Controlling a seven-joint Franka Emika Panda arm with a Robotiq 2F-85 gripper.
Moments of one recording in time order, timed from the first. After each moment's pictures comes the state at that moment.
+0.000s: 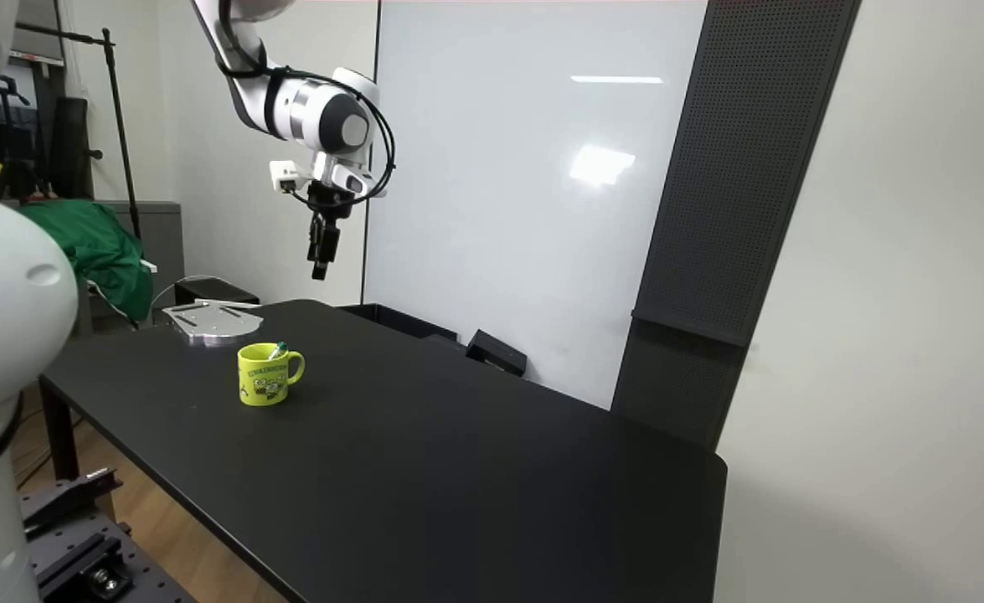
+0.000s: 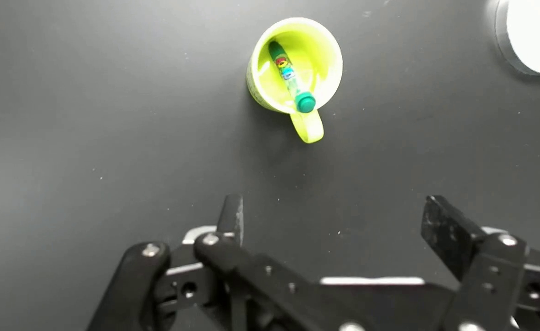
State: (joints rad) arm 0.23 0.28 0.21 -1.91 0.20 2.23 0.91
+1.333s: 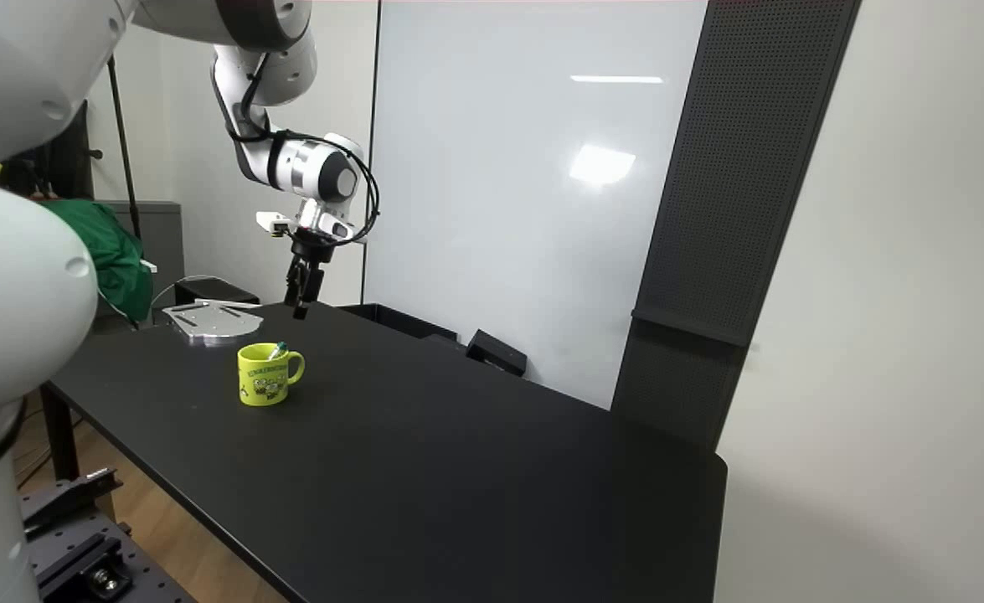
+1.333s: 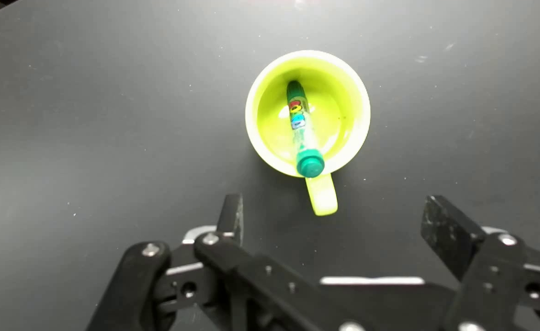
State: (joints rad) arm 0.36 0.61 0.16 -1.62 0.13 2.05 0.91
